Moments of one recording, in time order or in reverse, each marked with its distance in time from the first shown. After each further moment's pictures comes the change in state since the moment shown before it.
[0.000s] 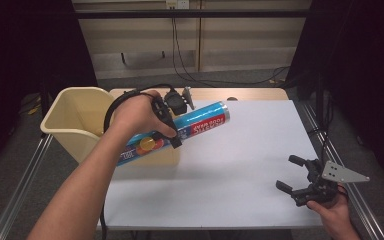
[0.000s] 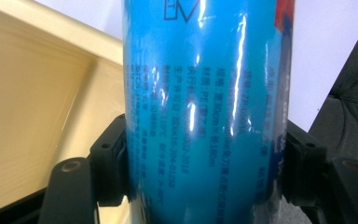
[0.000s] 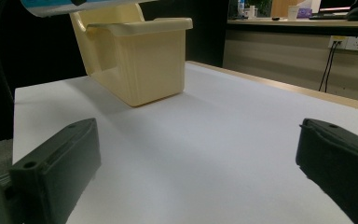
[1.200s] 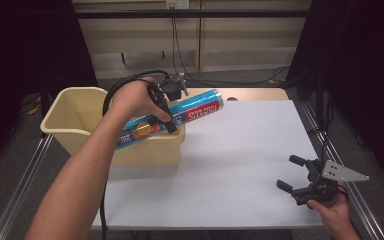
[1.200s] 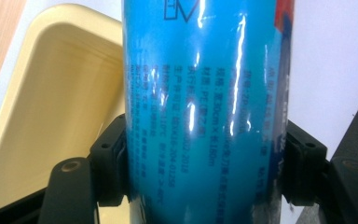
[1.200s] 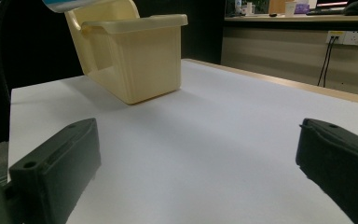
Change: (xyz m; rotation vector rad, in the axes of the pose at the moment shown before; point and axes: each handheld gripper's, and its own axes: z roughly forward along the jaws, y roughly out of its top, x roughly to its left) left arm 0.041 0.004 -0.001 -0.015 0.021 0.006; right arm -0.005 -0.004 0.000 0.006 -0.007 0.020
